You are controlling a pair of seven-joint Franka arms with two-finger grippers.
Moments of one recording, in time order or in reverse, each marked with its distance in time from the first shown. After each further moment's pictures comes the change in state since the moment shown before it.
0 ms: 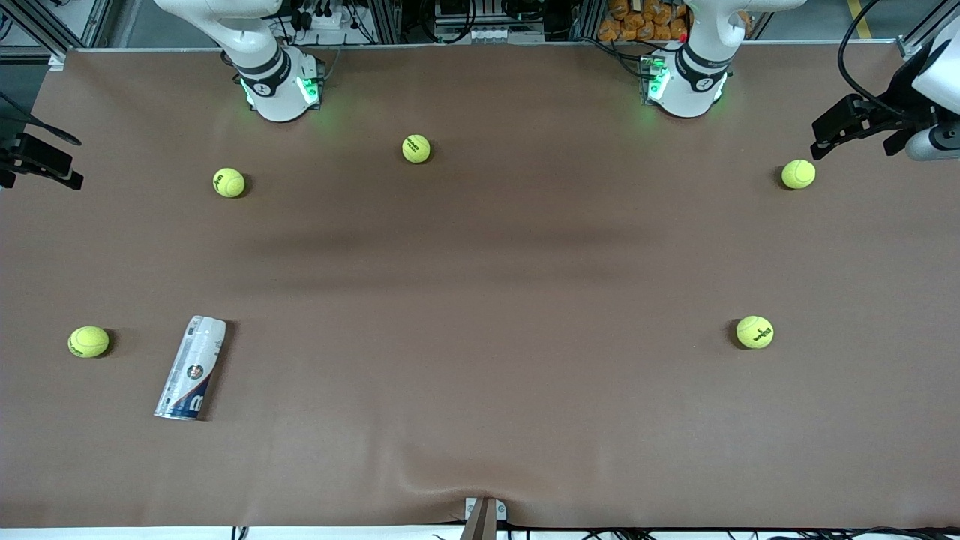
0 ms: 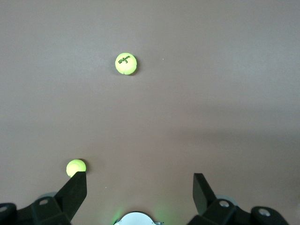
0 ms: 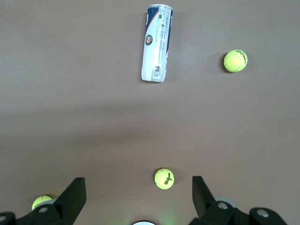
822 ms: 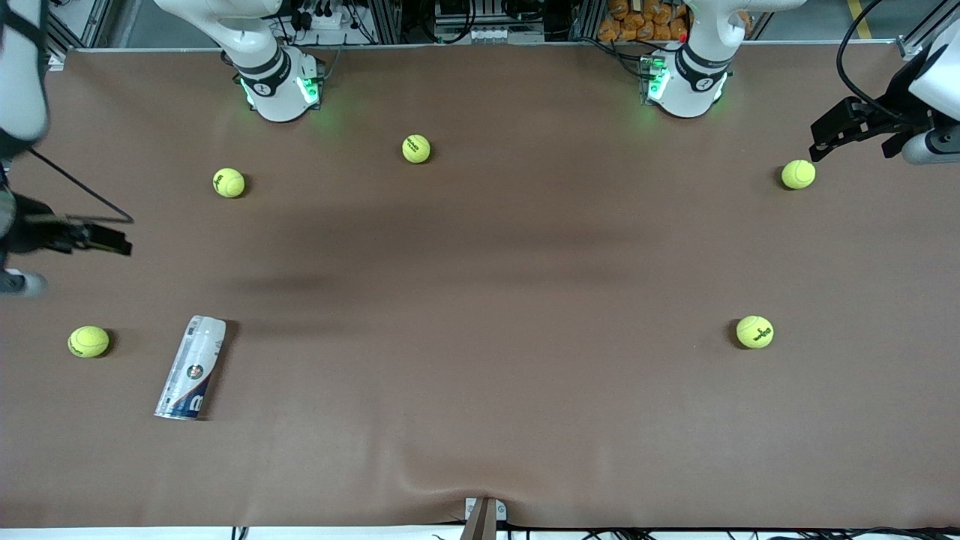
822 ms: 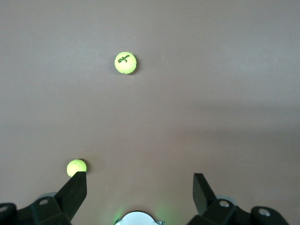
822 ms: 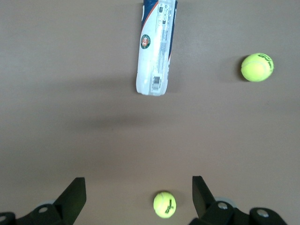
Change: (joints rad) left arm 0.000 0.007 0.000 -0.001 0.000 -0.001 0.007; right arm -0.001 0.231 -0.001 -0.050 -0.001 0.198 0.000
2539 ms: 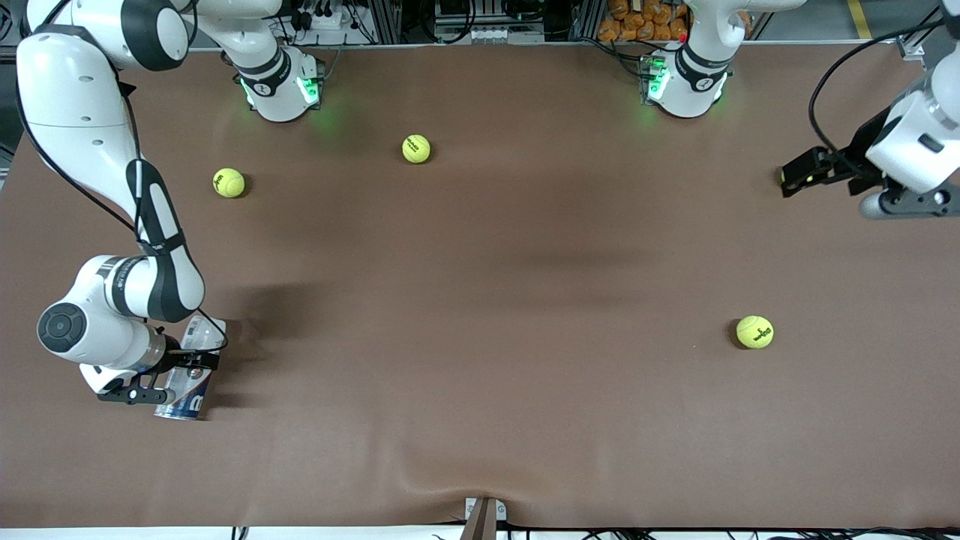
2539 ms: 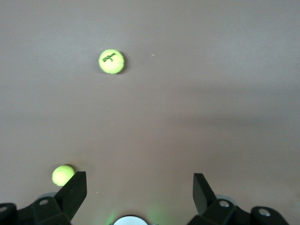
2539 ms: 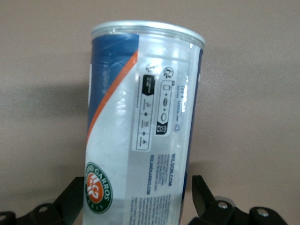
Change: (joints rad) left arm -0.003 0.117 -0.003 -0.004 -0.054 0.065 0.000; right arm -0.023 0.545 -0.001 0.001 0.005 0.708 0.003
